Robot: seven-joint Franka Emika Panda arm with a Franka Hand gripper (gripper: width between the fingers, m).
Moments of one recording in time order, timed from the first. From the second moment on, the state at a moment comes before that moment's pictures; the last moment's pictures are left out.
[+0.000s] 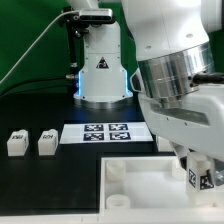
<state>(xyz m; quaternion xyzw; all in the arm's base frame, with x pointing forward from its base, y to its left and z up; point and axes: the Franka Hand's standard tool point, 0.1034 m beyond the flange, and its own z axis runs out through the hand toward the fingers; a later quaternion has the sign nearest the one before) 0.620 0.115 0.067 -0.85 0.51 0.02 0.13</state>
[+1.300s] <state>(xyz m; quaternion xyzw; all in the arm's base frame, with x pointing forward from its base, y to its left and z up) 0.637 0.112 0.078 -1.00 -0.02 -0.05 0.07</state>
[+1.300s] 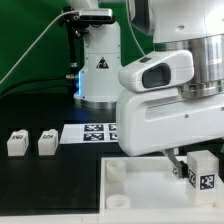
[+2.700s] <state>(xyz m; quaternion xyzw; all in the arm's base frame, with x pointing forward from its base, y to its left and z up) 0.624 0.106 0.075 -0.74 0.67 0.05 0.09</state>
